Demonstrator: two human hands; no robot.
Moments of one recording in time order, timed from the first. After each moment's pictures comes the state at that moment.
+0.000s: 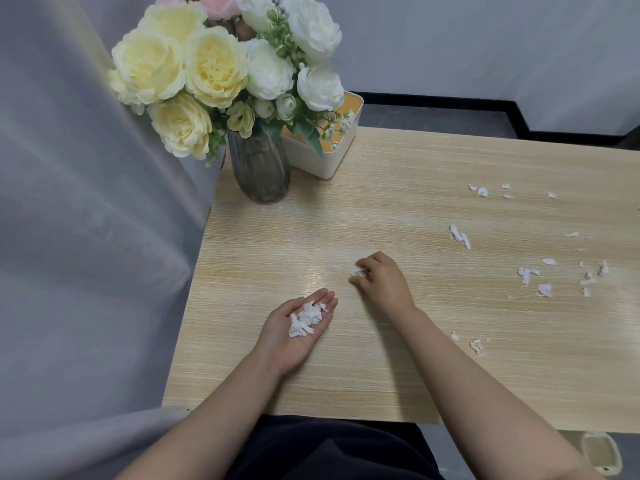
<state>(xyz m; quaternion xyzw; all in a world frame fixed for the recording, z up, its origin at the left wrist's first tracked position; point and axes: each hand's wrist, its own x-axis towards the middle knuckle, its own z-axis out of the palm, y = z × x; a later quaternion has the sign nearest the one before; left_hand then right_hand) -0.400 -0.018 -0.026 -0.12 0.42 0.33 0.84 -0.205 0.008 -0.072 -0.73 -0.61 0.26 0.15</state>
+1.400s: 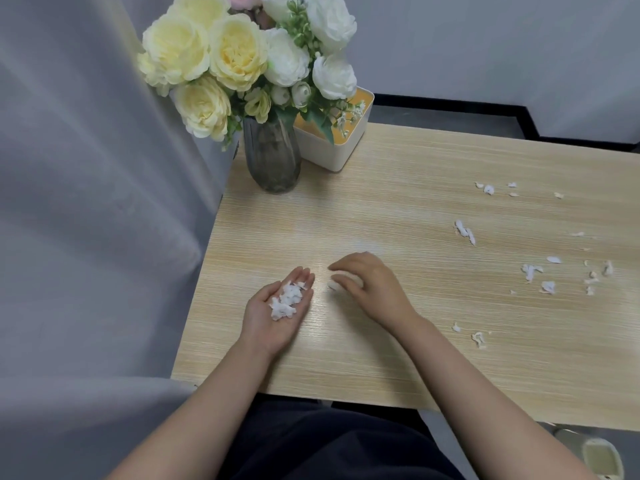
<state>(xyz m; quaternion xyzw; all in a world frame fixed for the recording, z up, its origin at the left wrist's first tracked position) -0.428 -0.023 -0.034 -0.16 0.39 0.44 0.79 -0.241 -0.023 -0.014 -0.57 -0.73 0.26 0.26</state>
